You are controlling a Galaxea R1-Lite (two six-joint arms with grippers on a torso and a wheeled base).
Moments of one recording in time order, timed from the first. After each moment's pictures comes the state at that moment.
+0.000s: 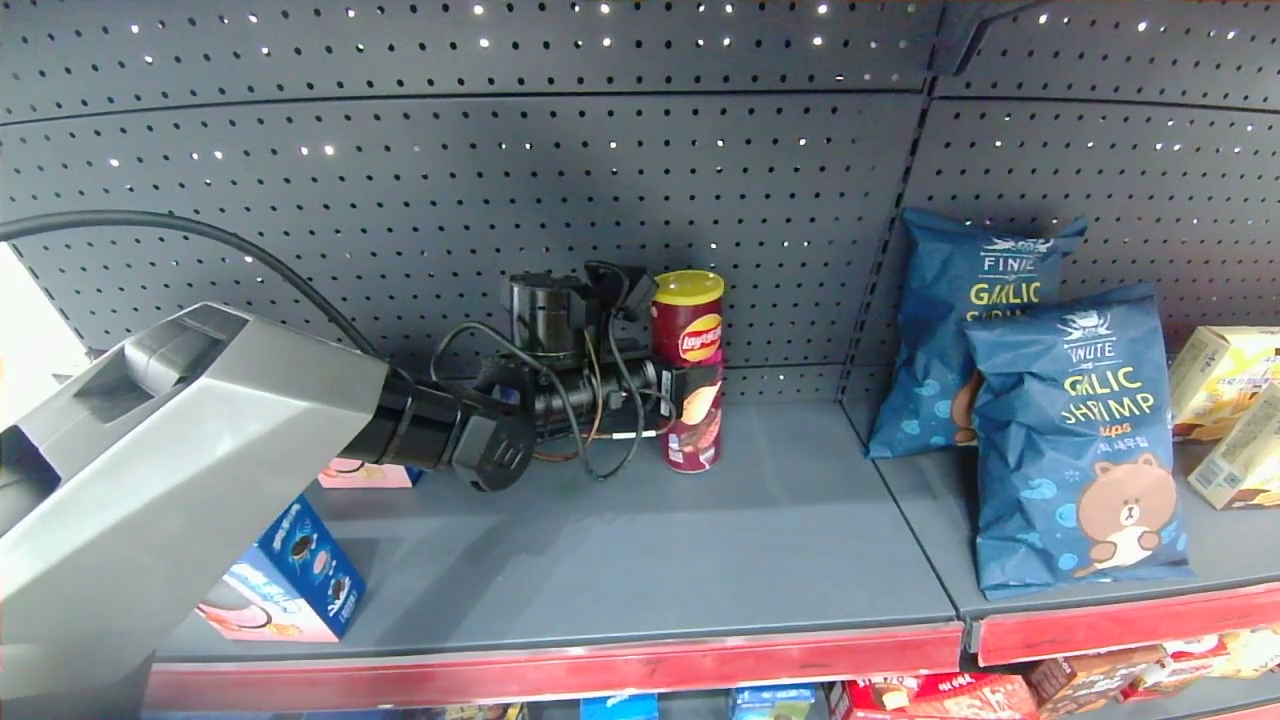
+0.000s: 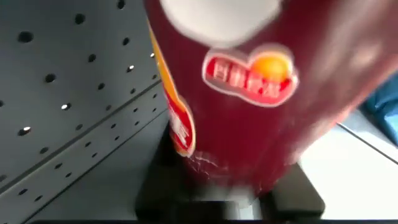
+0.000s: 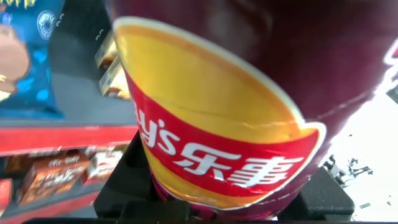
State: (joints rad) left arm -0.48 2.25 -1.47 -0.62 -0.38 -0.09; right arm -0.33 0.32 -0.46 -0.07 -0.26 -0.71
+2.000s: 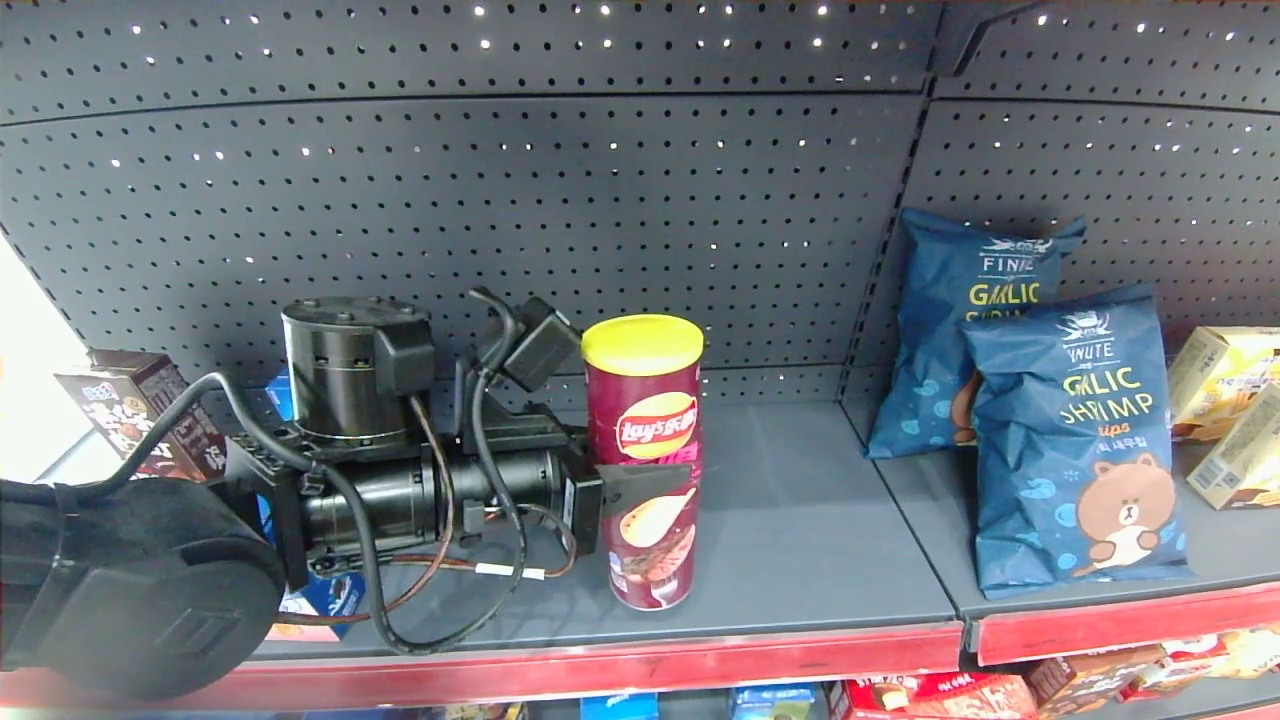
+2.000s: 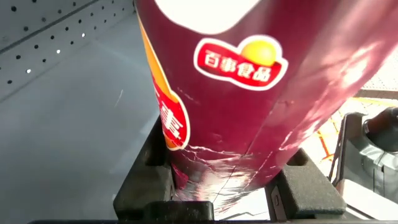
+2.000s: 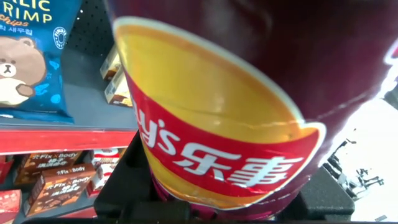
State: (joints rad) left arm -0.55 1.71 -0.81 -0.66 -0.52 -0.05; right arm -0.29 0.14 -0.47 0.04 -0.25 -0.70
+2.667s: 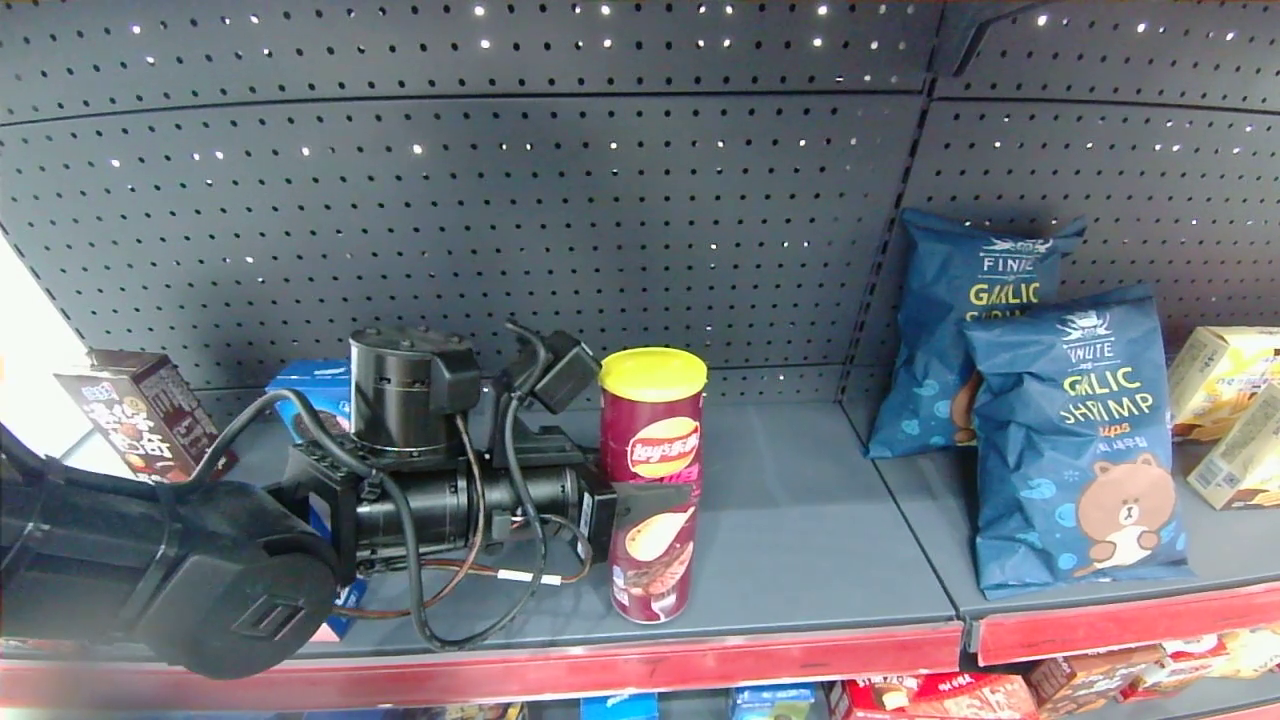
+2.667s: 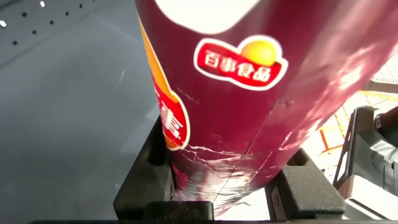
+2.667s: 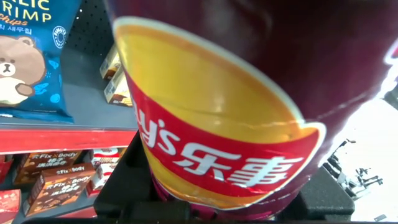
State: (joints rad) left arm -0.54 1.80 -0.82 -0.66 -0.52 -0.05; right arm -0.30 0.14 -0.46 0.04 -0.25 -0.70
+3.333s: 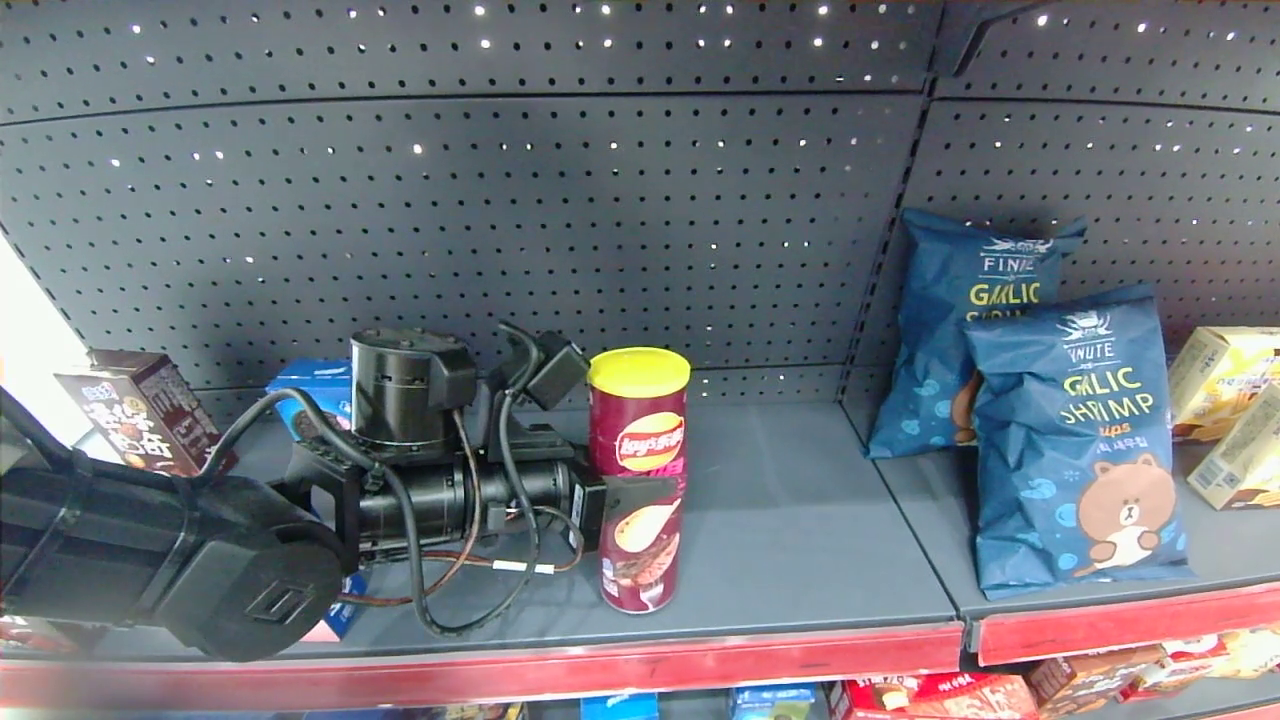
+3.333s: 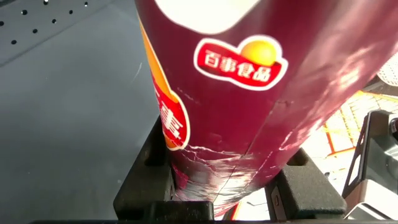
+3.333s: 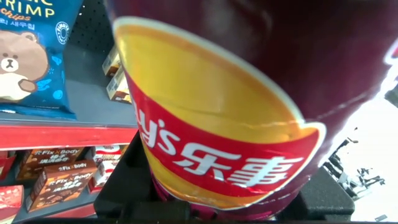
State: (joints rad) left arm -0.50 1.82 -0.83 -0.67 -0.52 -0.05; right arm -0.29 0.14 -0.45 0.04 -0.25 -0.70
